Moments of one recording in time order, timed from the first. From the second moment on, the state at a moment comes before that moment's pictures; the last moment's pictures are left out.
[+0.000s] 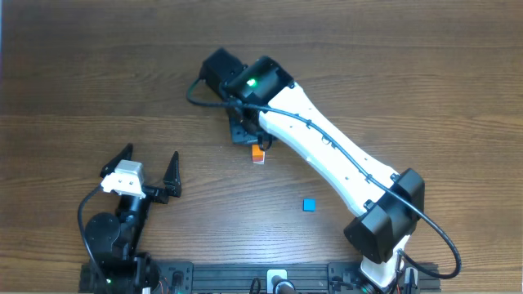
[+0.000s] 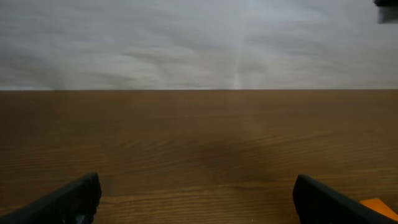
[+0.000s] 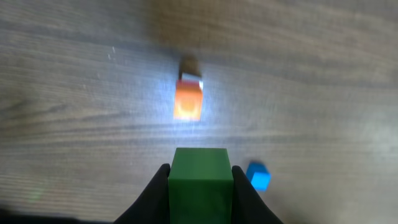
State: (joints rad) left arm 0.05 0.01 0.01 -0.06 0.24 -0.07; right arm 0.78 1.93 1.93 -1.50 0.12 0.64
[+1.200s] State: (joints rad) left arm 0.05 0.01 0.01 -0.06 0.24 -0.07; right arm 0.72 1.93 1.68 -1.25 0.01 0.73
